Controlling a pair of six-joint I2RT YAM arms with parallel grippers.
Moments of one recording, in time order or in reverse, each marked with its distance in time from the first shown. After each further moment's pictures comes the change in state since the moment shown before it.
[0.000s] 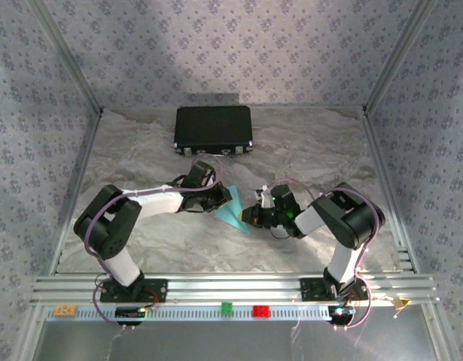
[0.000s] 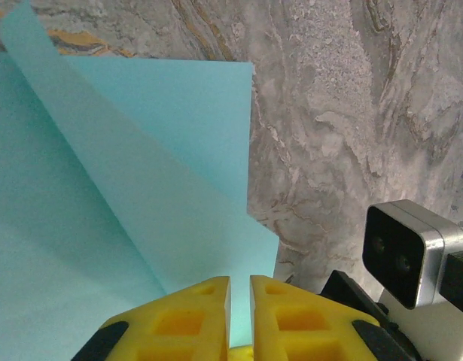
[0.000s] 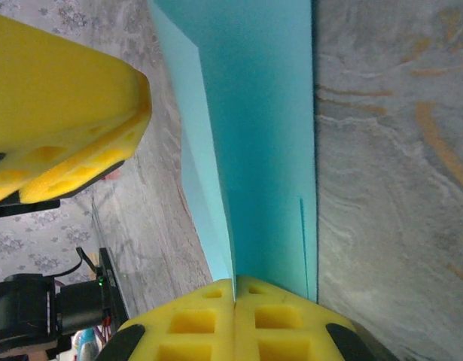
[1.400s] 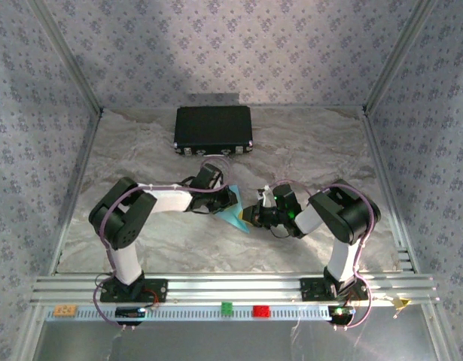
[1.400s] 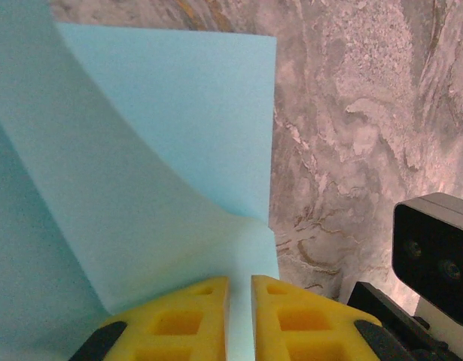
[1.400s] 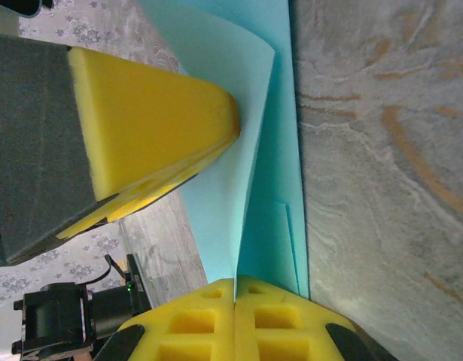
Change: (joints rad) left arm -0.033 0.119 0.050 0.033 0.008 0.054; right arm -0.025 0.048 -0.004 0.069 -0.043 0.093
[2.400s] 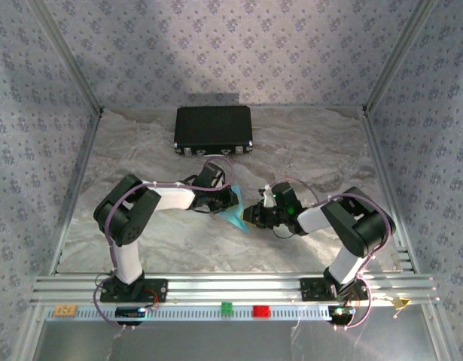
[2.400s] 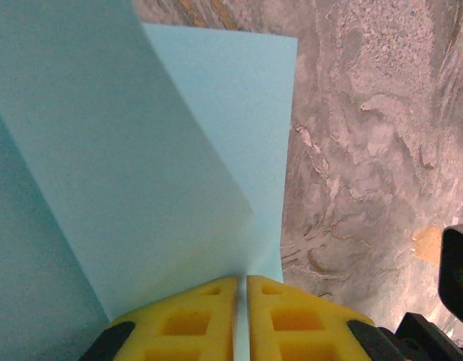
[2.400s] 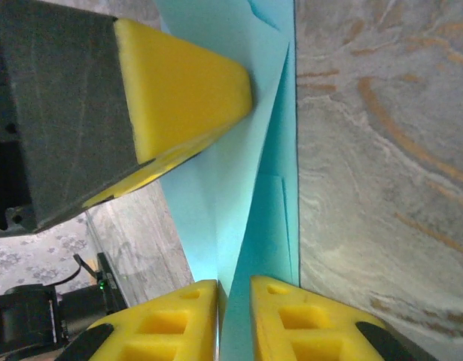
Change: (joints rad) left arm 0.002 0.041 0.031 -0.019 0.022 0.018; right arm 0.016 -0.151 0.027 -0.304 0.070 -0.108
